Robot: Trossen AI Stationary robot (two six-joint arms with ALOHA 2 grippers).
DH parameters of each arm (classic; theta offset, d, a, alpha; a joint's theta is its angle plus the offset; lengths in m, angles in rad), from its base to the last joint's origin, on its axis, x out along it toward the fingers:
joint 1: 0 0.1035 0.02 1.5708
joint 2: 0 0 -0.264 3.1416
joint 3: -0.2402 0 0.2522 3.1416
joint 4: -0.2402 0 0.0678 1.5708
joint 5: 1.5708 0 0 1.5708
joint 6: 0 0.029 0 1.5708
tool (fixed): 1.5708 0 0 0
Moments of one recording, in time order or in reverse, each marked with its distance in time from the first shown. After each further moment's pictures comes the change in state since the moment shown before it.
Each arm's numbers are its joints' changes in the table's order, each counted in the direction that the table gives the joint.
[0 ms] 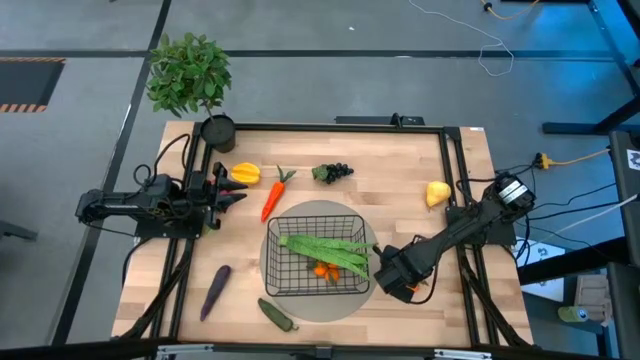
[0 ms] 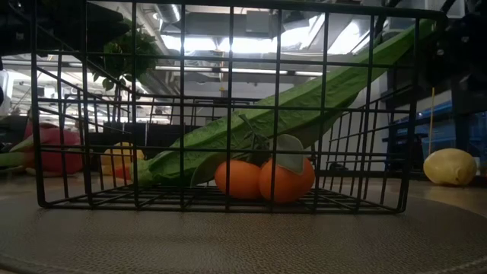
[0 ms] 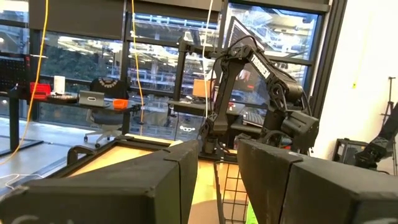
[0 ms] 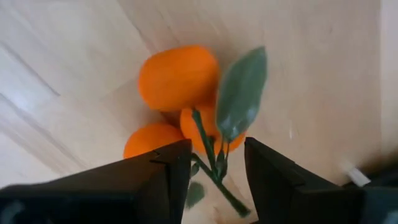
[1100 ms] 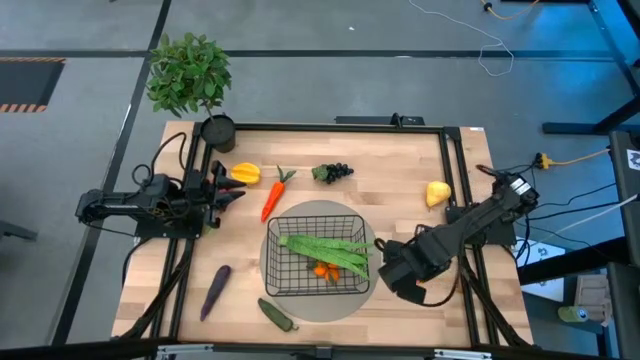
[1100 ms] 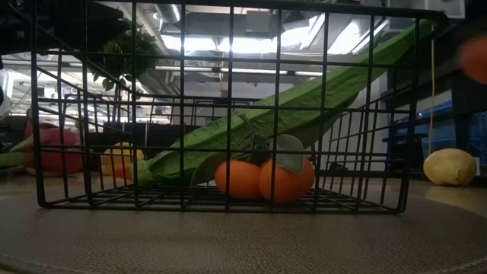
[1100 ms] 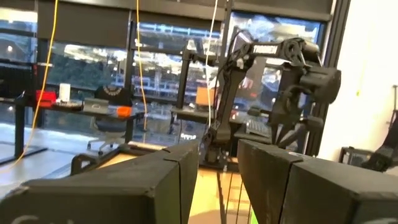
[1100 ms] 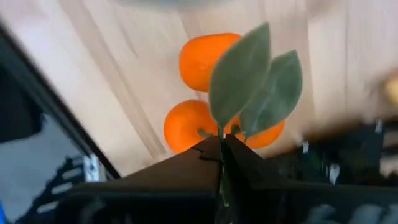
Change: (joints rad) left arm 0.000 0.000 0.000 0.038 -0.019 0.007; right arm 0.005 0.037 -0.477 -0.439 0.026 -0.140
